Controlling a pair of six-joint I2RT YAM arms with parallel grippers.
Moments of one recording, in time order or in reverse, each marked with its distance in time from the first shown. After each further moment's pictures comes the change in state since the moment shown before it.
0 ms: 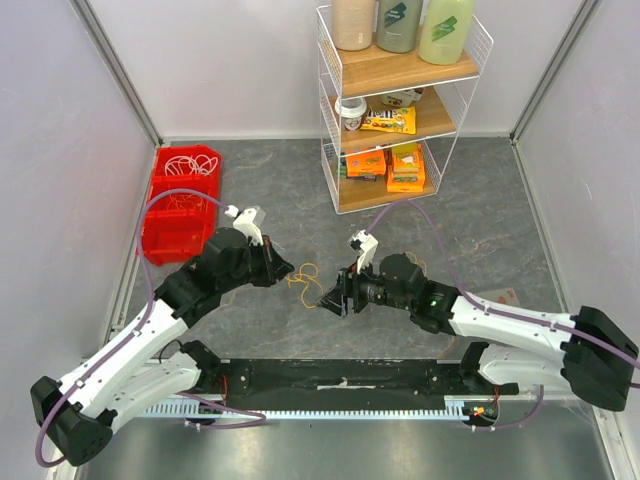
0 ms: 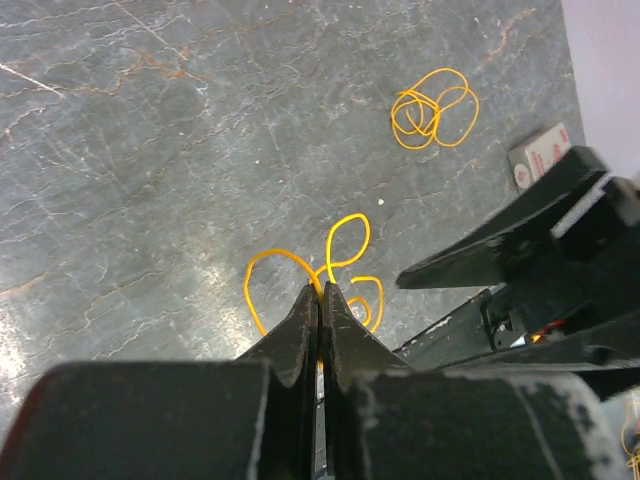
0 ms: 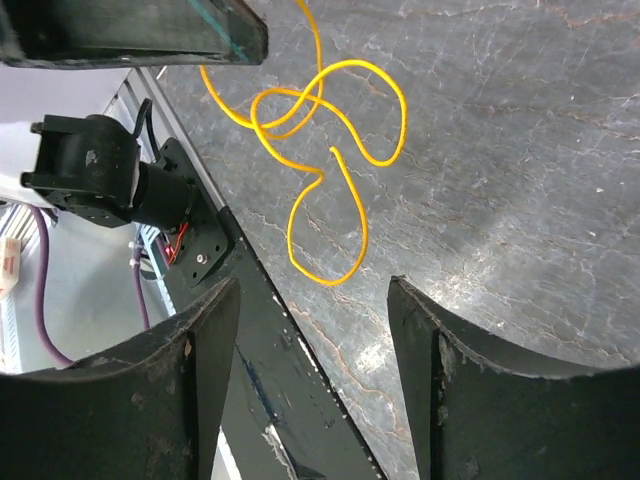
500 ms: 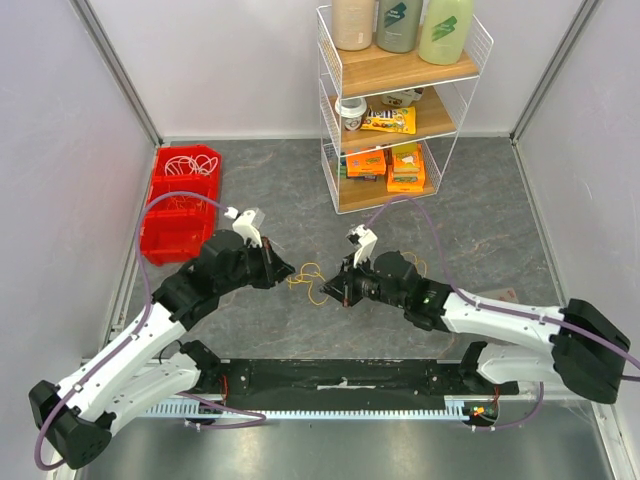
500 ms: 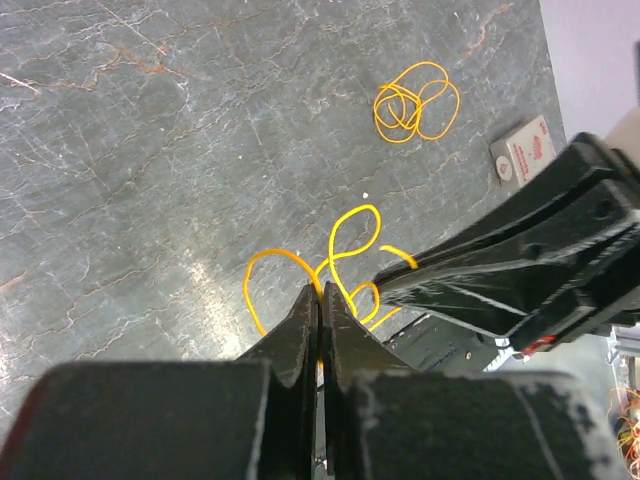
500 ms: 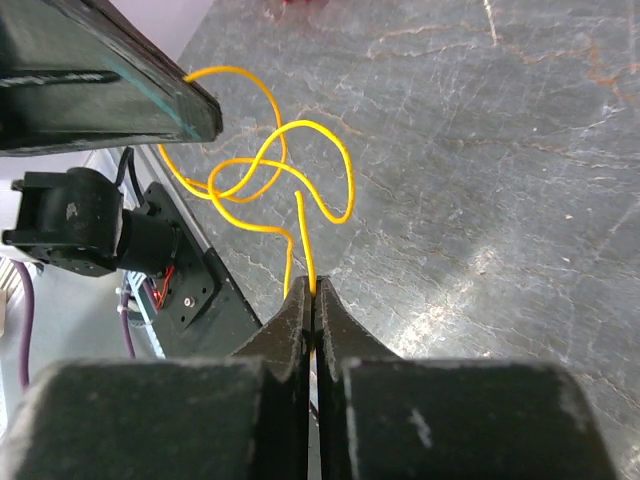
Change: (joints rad) left arm 0.000 -0.029 -0.013 0.013 0.041 -0.013; right arm 0.012 0.119 0.027 0.083 0.082 0.030
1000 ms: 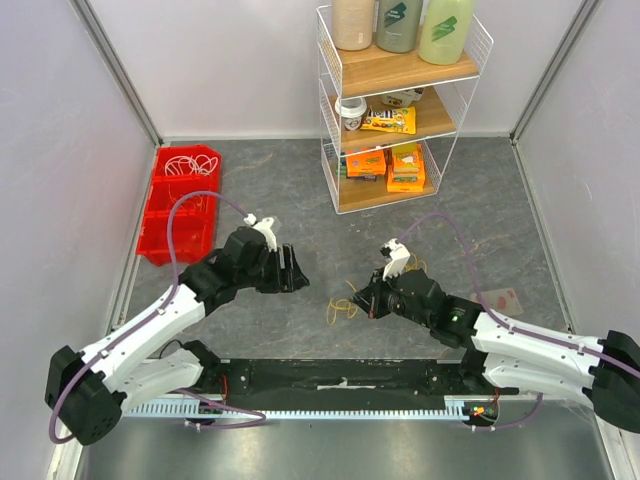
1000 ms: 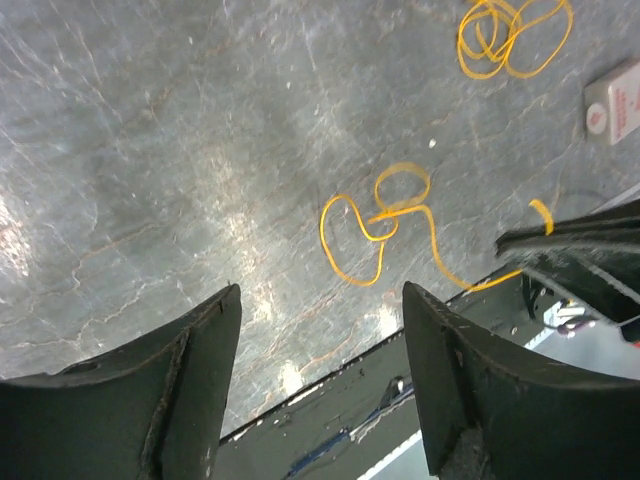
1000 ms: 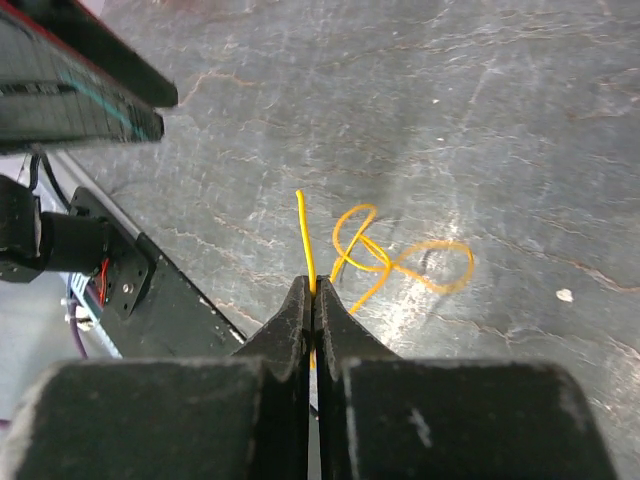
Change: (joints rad) left arm 0.000 0.178 -0.009 -0.031 0.023 0.007; right arm 0.000 -0.286 -0.167 -0.204 0.157 0.091
